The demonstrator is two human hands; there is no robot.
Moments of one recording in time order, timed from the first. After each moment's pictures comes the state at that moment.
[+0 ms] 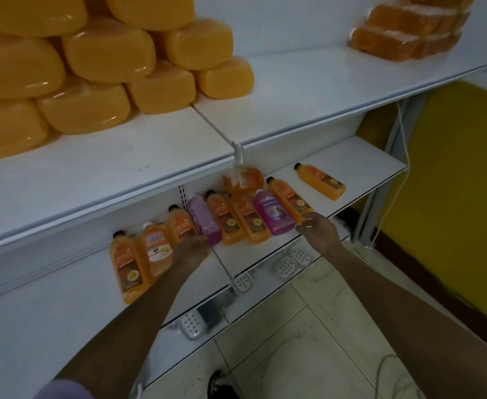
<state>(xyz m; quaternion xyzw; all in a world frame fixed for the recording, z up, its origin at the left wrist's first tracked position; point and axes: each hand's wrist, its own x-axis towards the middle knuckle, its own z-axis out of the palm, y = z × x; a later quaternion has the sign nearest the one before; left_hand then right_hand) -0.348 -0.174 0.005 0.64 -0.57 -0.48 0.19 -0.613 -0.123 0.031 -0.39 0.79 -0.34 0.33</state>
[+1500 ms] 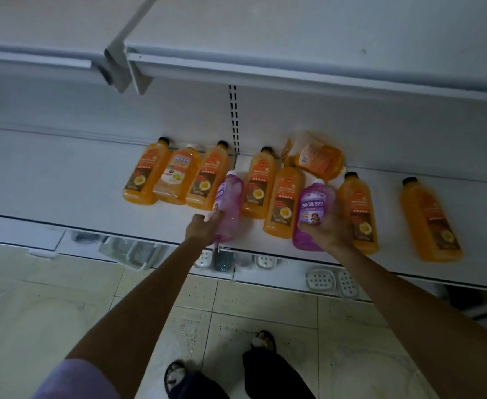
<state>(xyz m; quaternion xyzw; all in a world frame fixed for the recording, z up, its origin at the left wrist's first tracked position) -0.444 -0.176 -0.088 0.82 -0.14 -0.45 0.32 -0.681 -0.278 -0.095 -0.64 0.65 -0.15 0.37</state>
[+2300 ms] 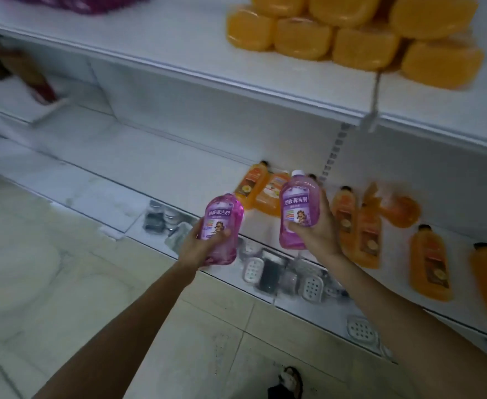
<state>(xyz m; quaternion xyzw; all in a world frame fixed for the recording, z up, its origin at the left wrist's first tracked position) -0.343 0.041 0.007 0.71 -0.11 -0.40 0.57 -0.507 -0.142 0.000 -0.72 0.43 -0.28 0.47</state>
